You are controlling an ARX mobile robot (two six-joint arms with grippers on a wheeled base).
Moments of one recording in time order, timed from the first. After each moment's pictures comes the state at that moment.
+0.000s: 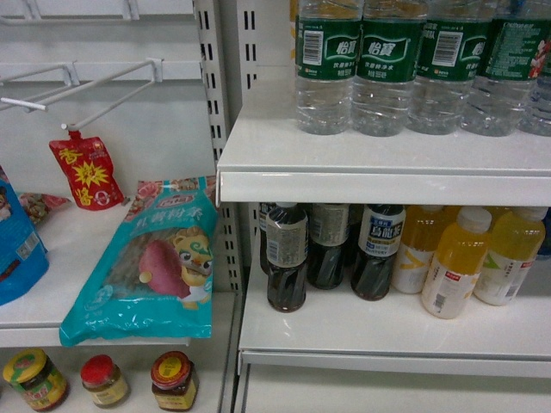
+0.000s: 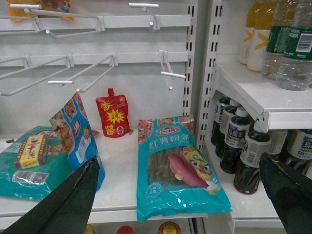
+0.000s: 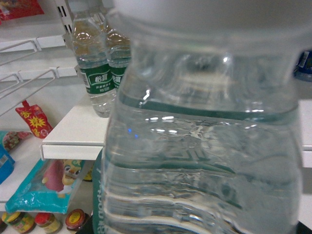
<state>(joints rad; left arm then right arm) 0.00 0.01 0.01 0.00 0.00 0.00 0.05 0.53 0.43 0.01 -0.11 0.11</state>
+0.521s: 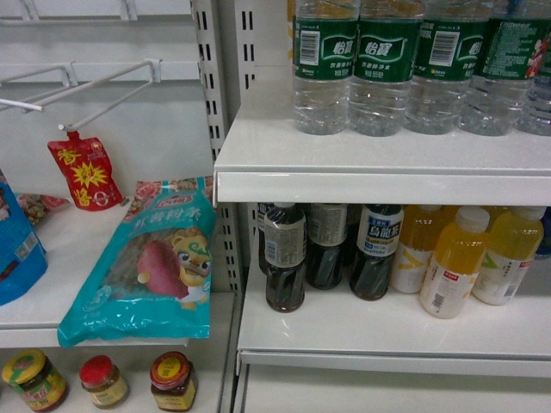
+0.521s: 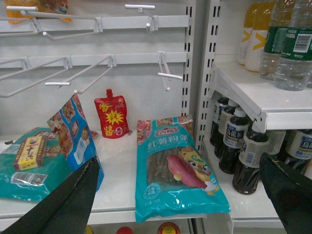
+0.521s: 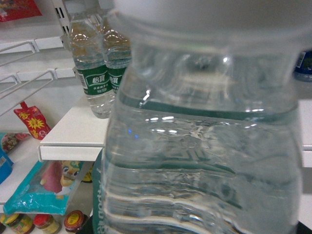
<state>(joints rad) 0.00 0.01 0.01 0.00 0.00 0.00 0.05 0.53 0.43 0.01 -0.10 0.11</state>
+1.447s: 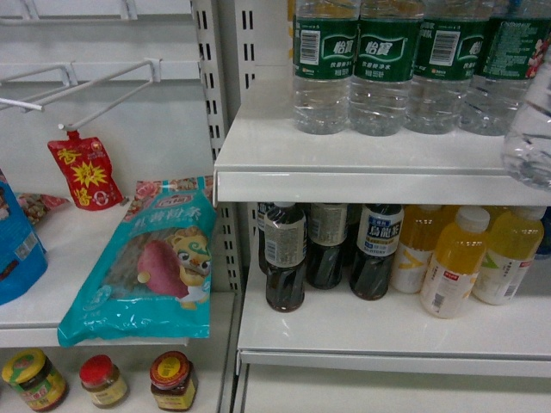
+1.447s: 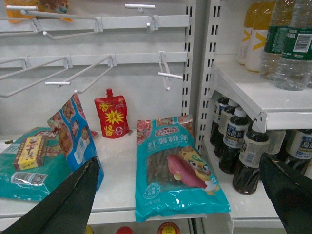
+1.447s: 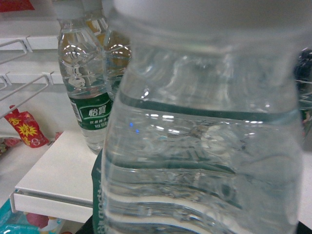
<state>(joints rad) 0.00 0.01 0.01 0.00 0.00 0.00 0.15 1.22 0.73 0.38 -0.06 0.07</state>
